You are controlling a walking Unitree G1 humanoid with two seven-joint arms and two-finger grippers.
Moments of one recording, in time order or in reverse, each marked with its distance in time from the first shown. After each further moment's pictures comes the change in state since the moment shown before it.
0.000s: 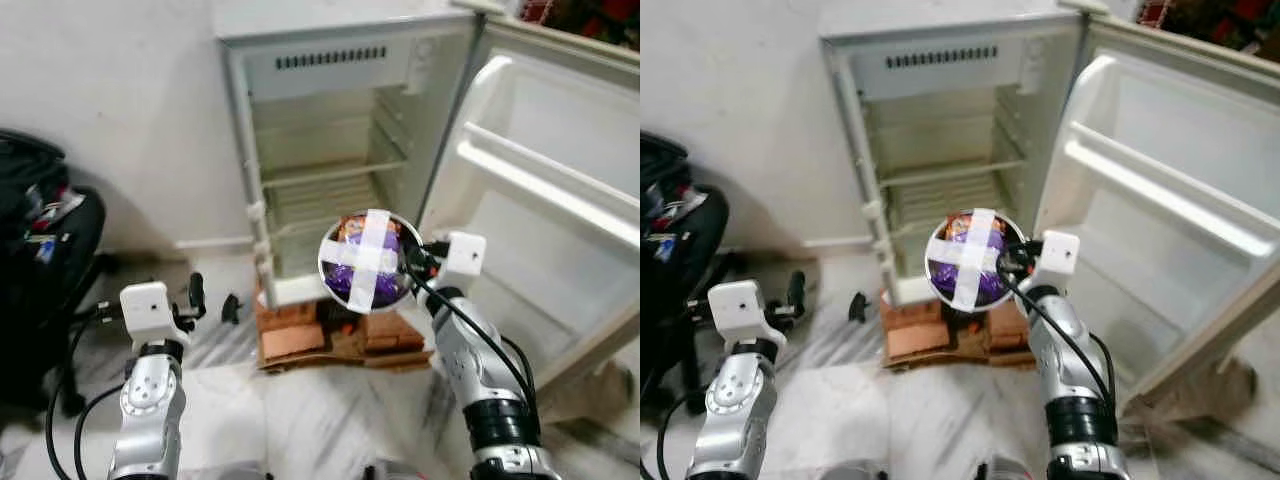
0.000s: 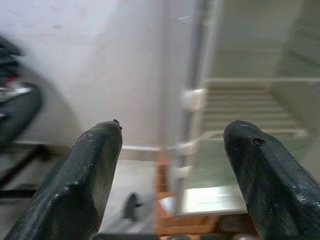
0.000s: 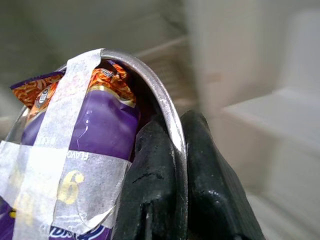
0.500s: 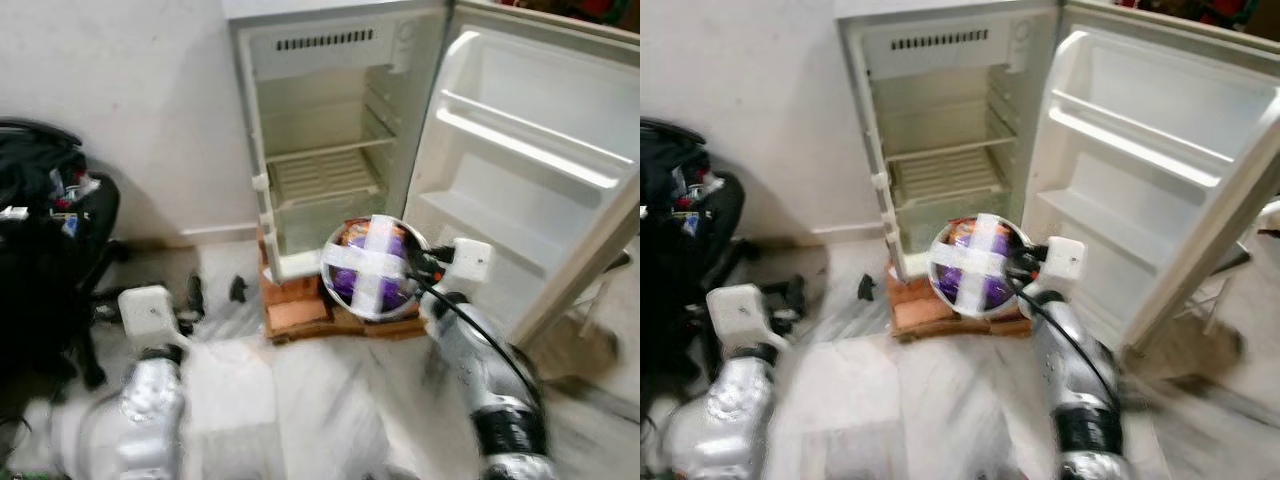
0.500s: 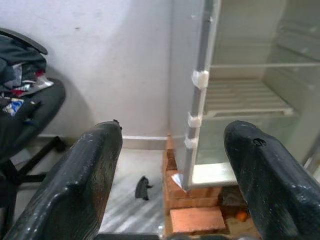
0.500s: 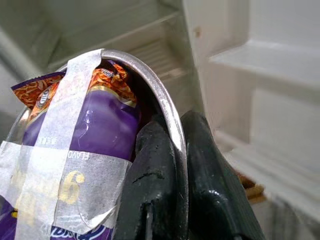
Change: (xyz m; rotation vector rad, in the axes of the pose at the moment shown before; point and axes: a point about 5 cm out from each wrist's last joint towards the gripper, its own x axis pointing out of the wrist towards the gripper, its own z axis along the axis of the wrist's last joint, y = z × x) left arm -0.002 0.001 0.000 0.017 -0.006 -0.005; right arm -0.004 -0.007 0.000 0.028 0.002 -0.027
